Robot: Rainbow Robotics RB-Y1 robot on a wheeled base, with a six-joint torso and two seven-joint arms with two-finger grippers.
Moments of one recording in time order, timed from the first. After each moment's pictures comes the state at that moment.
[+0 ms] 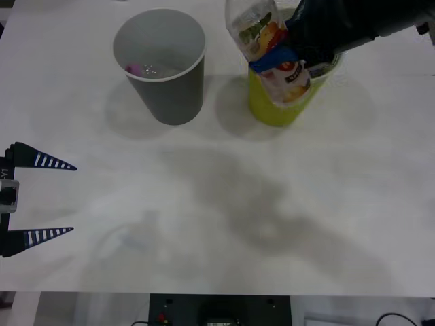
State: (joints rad) right arm -1.10 -1.04 0.49 -1.89 1.64 -1.21 -1.39; left arm 0.26 1.13 0.26 -2.01 -1.31 -1.13 -0.09
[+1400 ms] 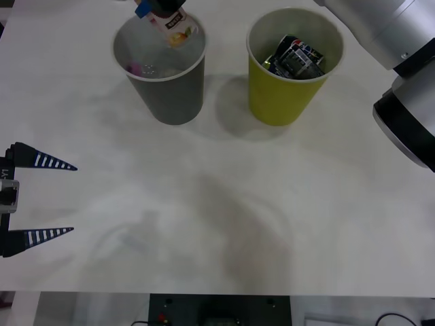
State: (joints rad) right arm -1.54 -0.34 0.66 -1.01 2.08 -1.01 -1.33; left arm 0.26 1.13 0.26 -2.01 -1.31 -1.13 -0.09
